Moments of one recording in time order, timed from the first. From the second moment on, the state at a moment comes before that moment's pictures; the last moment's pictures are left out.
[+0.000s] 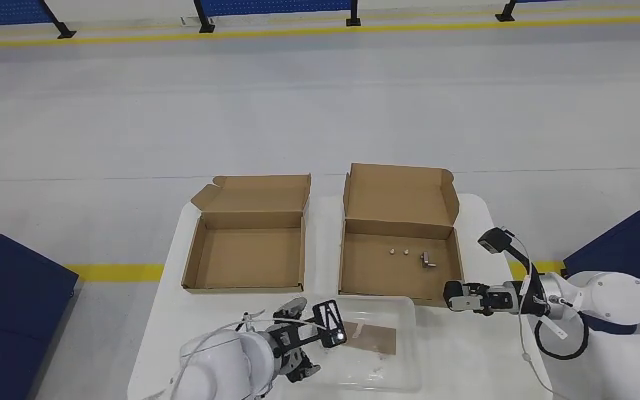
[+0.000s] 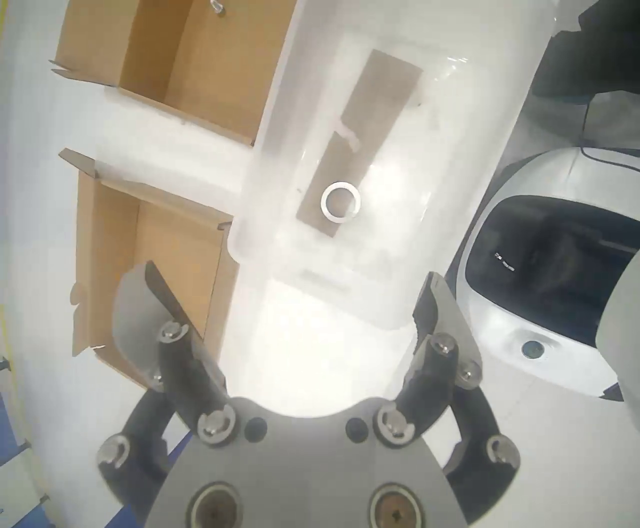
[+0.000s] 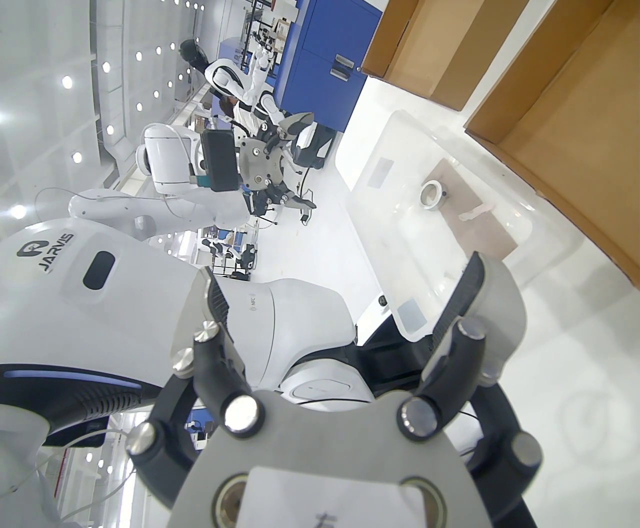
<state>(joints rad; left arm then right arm) 1.32 -1.07 -0.90 -2.29 1.18 -0.46 -1.37 -1.48 -0.90 1.72 -1.70 0.37 -0.28 1.54</state>
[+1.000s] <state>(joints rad) 0.81 -1.12 -0.47 -1.88 0.86 -0.38 -1.39 -1.48 -0.90 1.72 -1.70 0.37 -0.28 1.54</state>
